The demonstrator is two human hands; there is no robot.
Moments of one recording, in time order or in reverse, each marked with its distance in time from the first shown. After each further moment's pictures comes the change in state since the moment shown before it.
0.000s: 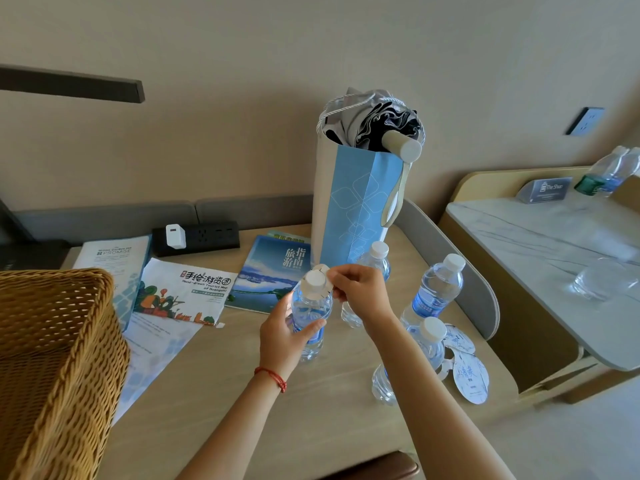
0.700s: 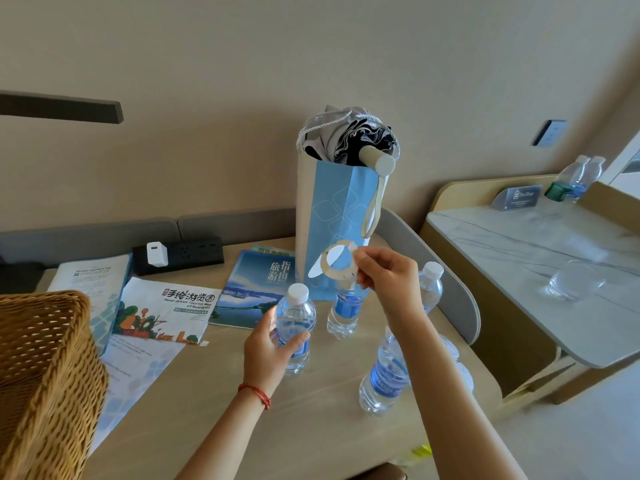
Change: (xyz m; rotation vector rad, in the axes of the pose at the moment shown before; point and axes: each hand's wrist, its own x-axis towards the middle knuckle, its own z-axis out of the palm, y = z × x) left_hand 0.001 -0.002 -0.002 -0.024 0.011 -0.007; right_hand -0.015 -0.042 -0.049 0.161 0.179 -0.177
